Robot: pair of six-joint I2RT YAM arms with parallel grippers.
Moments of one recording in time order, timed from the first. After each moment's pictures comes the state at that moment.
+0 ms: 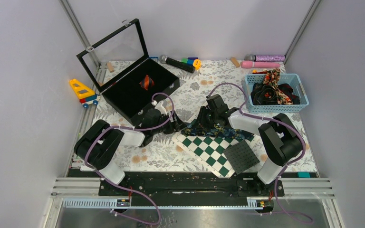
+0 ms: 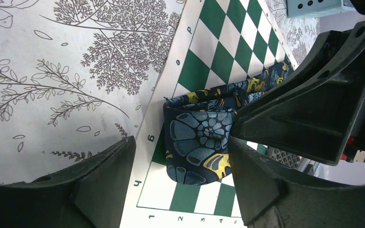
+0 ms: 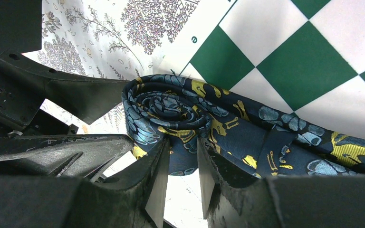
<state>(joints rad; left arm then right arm) -0.55 1.61 0.51 0.60 0.29 -0.79 0.59 1.69 0.91 -0.12 -0.27 0.82</state>
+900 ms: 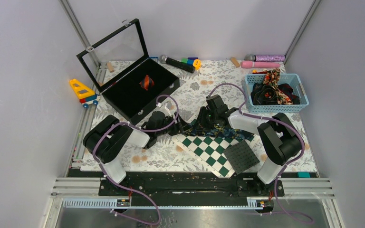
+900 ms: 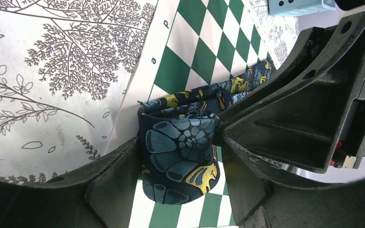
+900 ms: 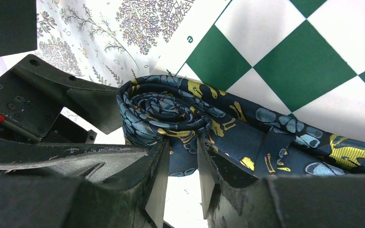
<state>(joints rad) -0.61 1.72 0.51 0.77 0.30 -0.88 0.59 1.70 0.91 -0.12 -0.27 0.82</state>
